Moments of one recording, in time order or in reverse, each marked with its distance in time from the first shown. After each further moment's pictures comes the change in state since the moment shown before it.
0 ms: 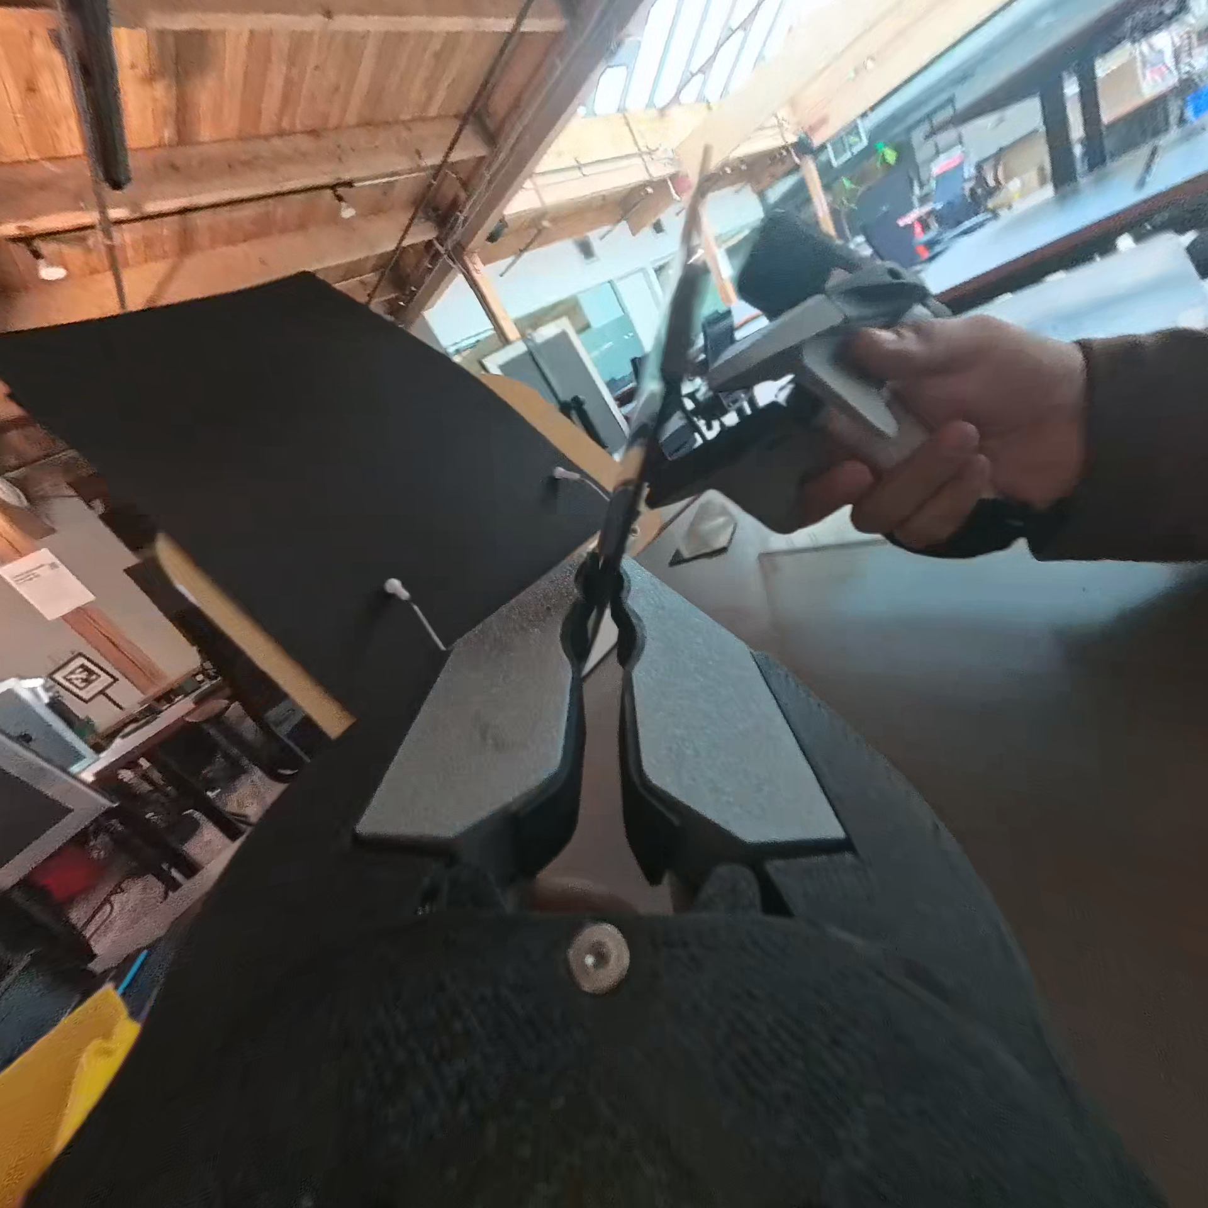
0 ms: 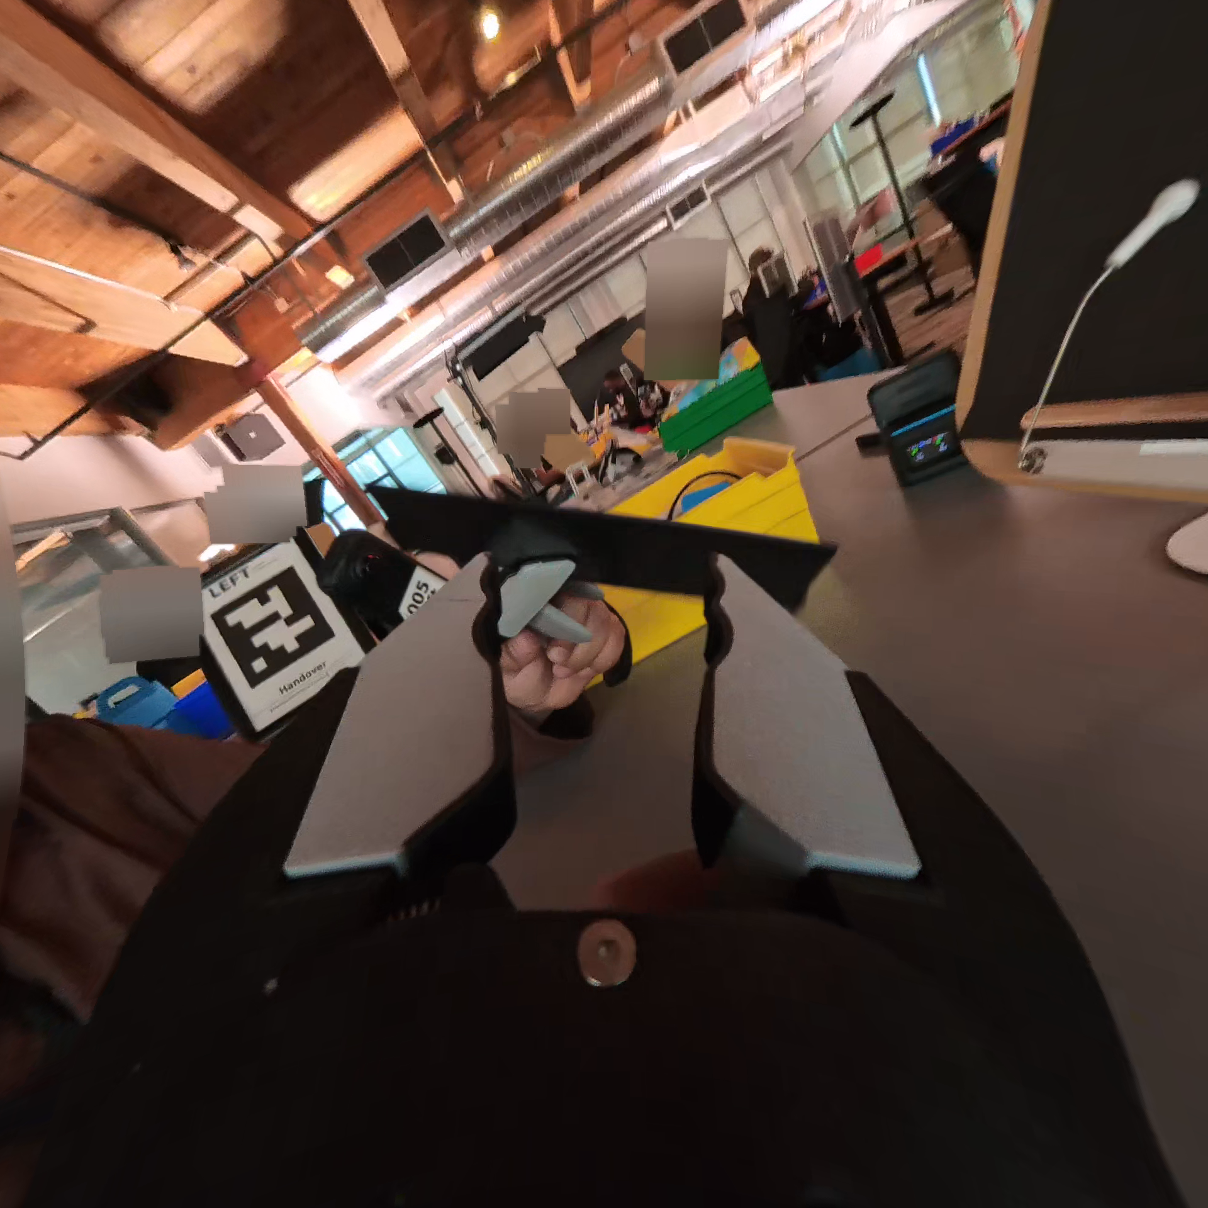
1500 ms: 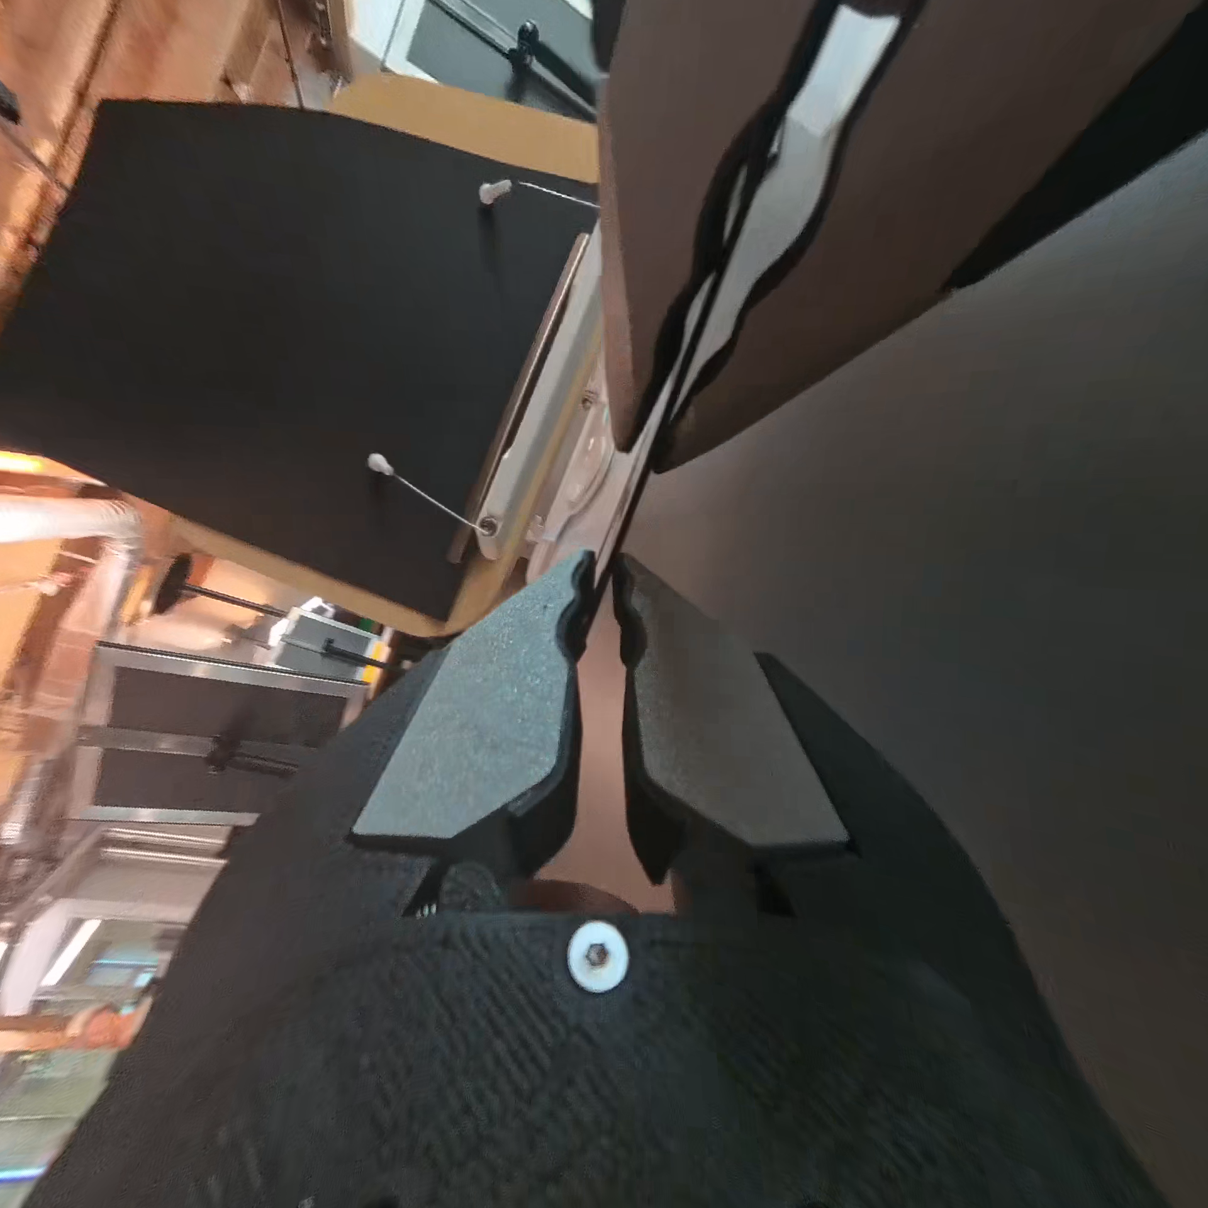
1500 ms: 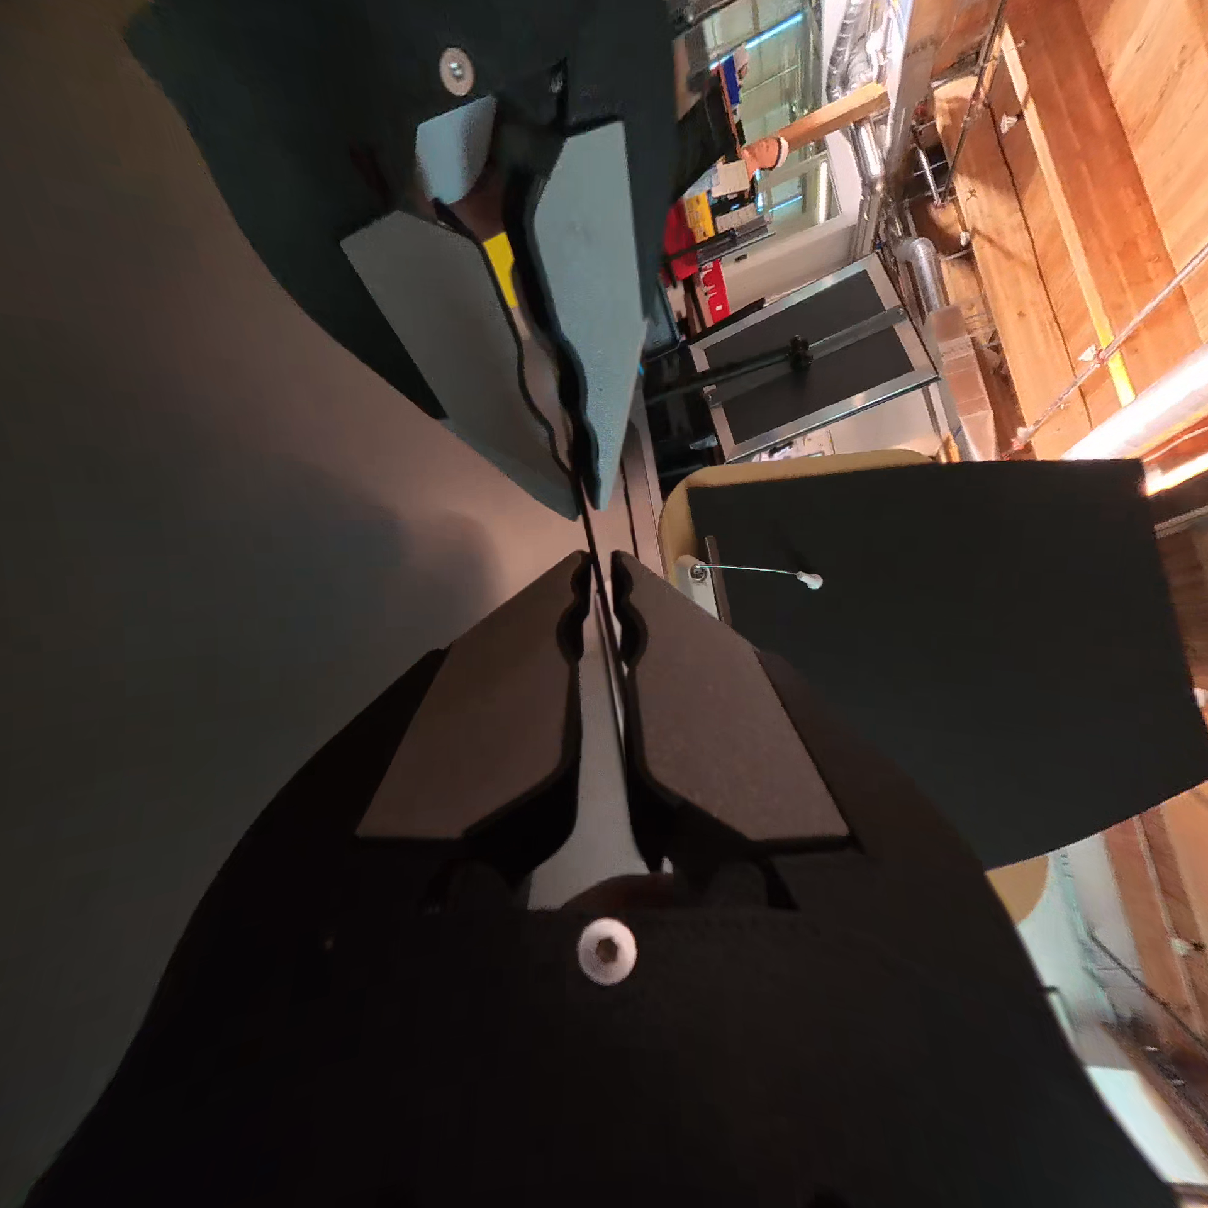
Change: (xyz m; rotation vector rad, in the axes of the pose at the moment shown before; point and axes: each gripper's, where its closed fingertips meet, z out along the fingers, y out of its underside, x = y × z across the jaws) left arm 0.014 0.088 0.014 -0.481 -0.034 0.516; right arm 0.034 0.077 0.028 -0.617 0.565 -1.668
